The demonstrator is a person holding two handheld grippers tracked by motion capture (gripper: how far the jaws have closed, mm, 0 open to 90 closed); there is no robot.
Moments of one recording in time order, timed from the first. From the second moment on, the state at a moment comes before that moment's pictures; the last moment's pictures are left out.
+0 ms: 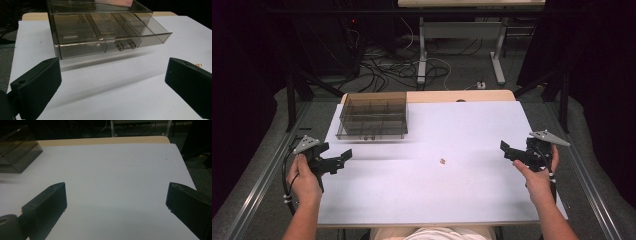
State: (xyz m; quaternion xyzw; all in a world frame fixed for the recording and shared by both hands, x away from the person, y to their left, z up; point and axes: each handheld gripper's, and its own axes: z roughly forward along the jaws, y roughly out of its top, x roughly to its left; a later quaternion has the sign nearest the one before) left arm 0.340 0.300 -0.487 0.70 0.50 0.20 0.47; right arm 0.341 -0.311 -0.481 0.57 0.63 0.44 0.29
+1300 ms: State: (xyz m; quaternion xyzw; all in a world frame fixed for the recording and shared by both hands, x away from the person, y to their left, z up) left arm 0.336 0.301 -0.480 0.70 0.50 0.22 0.47; right arm 0.354 -0.258 -0.457 0.52 0.69 0.42 0.27
